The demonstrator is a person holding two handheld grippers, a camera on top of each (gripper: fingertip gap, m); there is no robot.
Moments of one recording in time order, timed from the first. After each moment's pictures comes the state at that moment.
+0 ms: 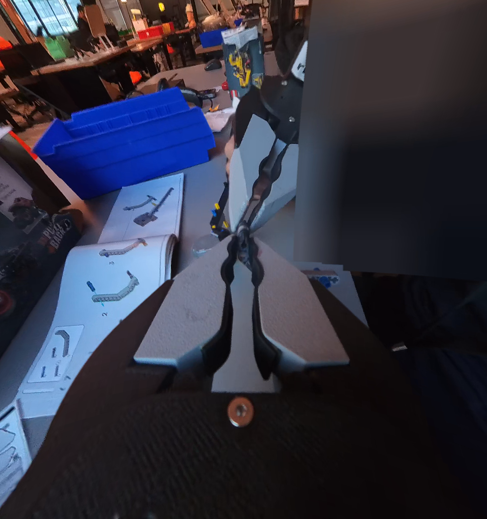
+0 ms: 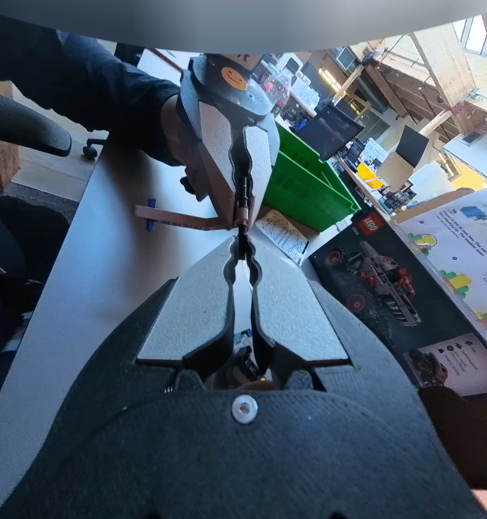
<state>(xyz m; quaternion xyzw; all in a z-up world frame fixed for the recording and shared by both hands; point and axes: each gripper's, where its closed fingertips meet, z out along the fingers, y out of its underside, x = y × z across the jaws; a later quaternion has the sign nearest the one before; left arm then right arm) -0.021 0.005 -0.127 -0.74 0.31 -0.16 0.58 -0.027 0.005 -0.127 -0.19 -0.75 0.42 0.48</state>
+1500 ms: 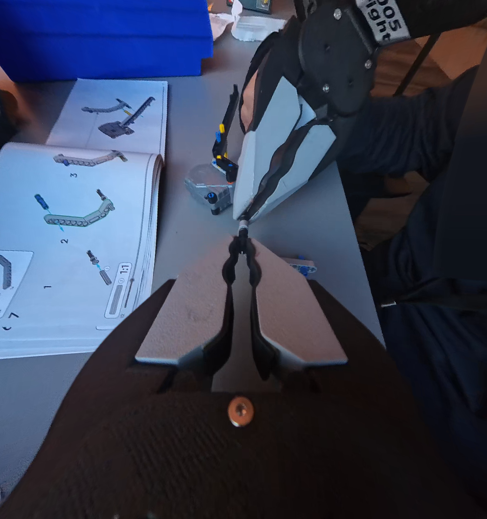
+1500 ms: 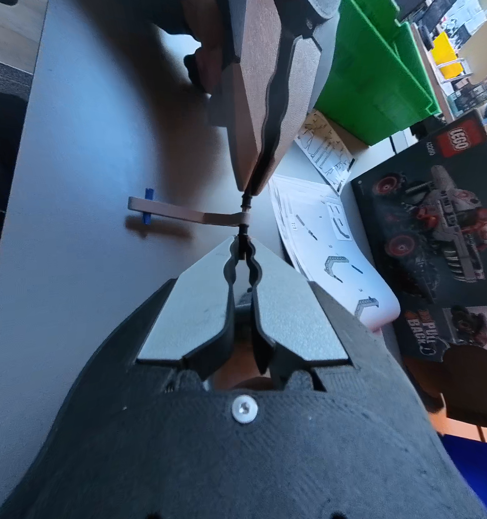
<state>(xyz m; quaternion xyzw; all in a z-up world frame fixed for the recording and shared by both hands) -0.047 0.005 -0.179 -0.81 0.26 -0.23 0.47 -0.039 0.020 -0.195 -0.25 -0.84 0.28 0.40</state>
